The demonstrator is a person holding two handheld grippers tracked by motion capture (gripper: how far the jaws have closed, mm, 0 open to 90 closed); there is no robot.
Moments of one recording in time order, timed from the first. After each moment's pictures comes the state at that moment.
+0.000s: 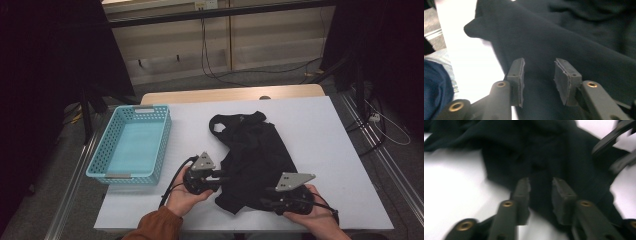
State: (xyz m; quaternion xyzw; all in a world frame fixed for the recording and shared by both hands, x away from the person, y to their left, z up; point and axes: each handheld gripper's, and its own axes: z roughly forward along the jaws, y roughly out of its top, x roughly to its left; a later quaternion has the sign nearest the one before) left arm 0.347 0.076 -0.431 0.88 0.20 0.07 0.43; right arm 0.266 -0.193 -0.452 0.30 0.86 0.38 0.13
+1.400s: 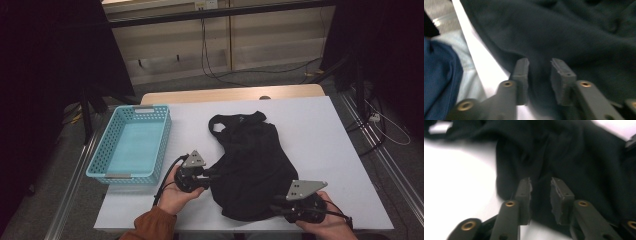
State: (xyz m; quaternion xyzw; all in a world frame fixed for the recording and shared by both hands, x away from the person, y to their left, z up) left arm 0.356 0.101 -0.428 0.87 0.24 0.07 0.43; right arm 0.245 -0.217 -0.447 0.29 0.87 0.38 0.13
